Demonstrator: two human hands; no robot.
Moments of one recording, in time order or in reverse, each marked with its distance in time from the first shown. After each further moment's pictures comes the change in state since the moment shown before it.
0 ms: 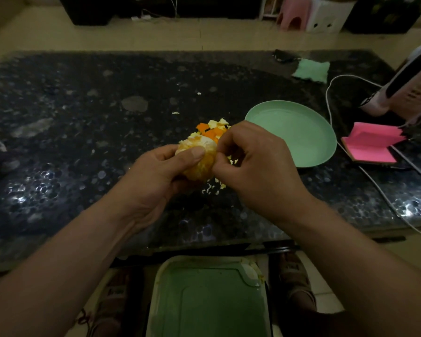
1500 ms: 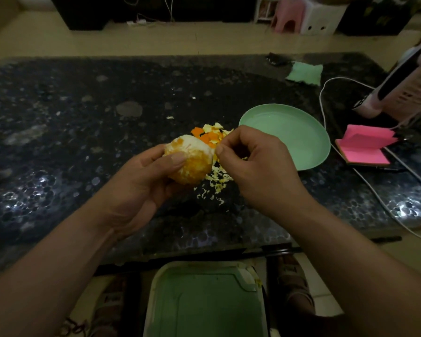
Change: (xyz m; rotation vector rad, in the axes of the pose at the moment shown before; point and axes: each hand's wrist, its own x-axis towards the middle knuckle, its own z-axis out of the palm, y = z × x) left_hand -0.002 0.005 -0.015 -0.100 -0.148 0.033; right_hand 0.000 0.010 -0.006 0.252 -0.022 0.263
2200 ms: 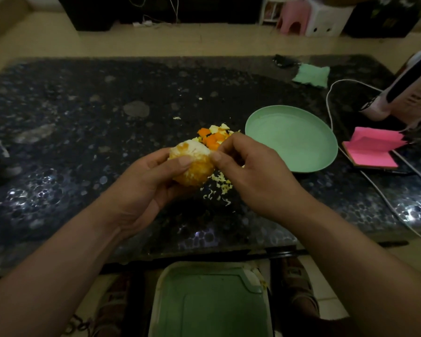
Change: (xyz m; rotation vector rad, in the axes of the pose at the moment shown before) left_hand -0.003 0.000 -0.004 -0.003 0.056 -0.041; right_hand 0.001 -0.005 0.006 -0.032 -0.217 0.037
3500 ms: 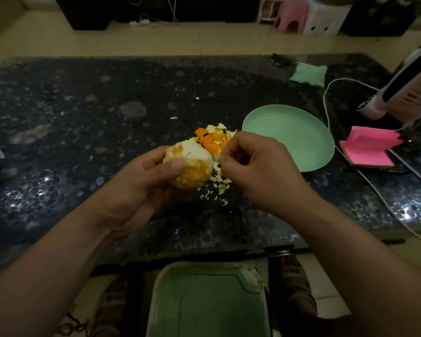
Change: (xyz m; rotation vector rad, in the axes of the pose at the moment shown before) left_hand -0.002 0.004 -0.004 0.008 -0.089 0.005; right_hand 0.002 0.009 -0.009 -0.042 0.087 0.012
